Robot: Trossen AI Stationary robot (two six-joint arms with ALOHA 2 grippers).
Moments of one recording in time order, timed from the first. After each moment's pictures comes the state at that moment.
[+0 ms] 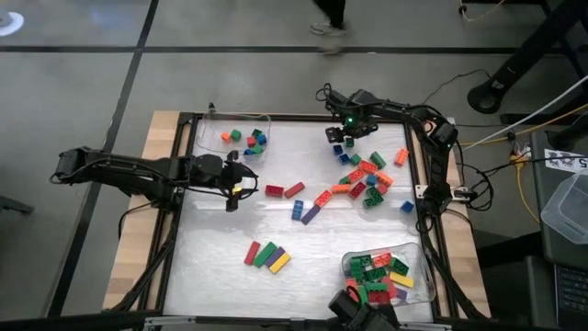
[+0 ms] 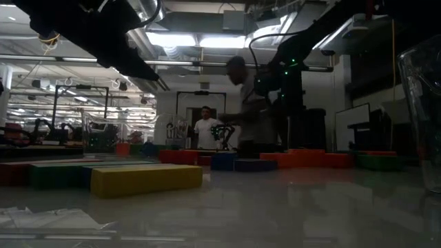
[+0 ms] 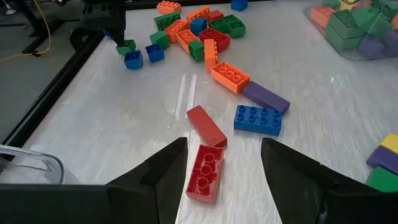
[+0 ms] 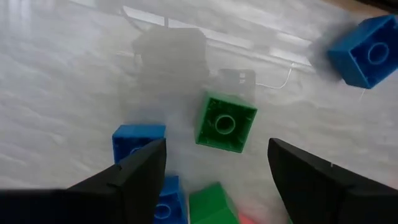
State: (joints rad) left arm 0.05 0.92 0.50 -0.07 -0.12 0.08; right arm -0.69 1.98 1.51 -1.05 0.07 0.60
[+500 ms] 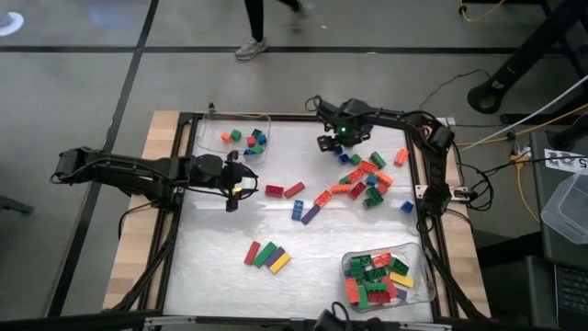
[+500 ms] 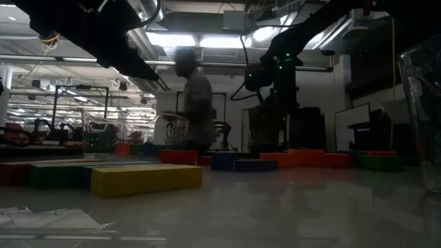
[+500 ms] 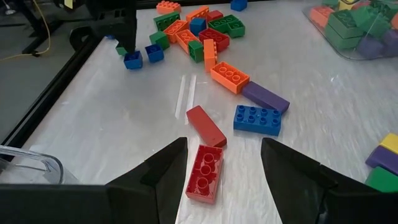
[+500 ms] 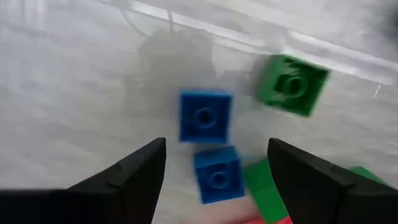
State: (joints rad) left arm 0.05 0.92 0.50 -0.07 -0.12 0.08; right arm -0.57 1.98 1.51 -1.03 0.05 0.70
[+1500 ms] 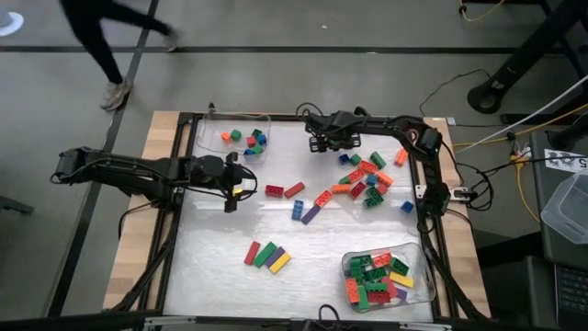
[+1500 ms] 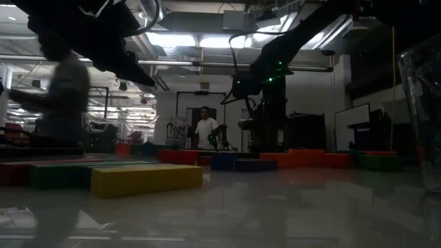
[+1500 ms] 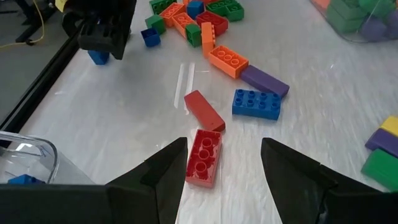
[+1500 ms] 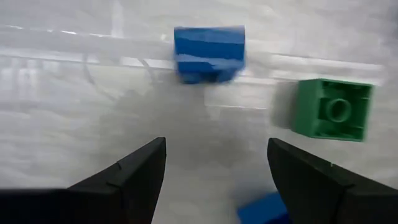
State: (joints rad) left arm 0.05 0.92 0.50 -0.13 -0.11 0.08; right arm -0.48 2.07 1.51 -0.90 0.24 0.96
